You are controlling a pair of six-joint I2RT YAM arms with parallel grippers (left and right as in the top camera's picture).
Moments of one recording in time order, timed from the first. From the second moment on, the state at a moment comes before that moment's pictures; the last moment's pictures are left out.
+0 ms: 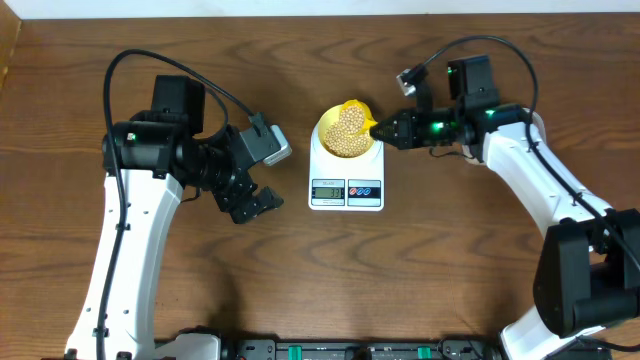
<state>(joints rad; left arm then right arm) -0.07 1.41 1.40 -1.32 0.52 0.93 0.23 1.78 1.26 -0.44 -0.86 0.24</state>
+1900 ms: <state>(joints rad) -0.07 1.41 1.40 -1.32 0.52 0.93 0.34 1.78 1.26 -0.39 -0.52 0.26</state>
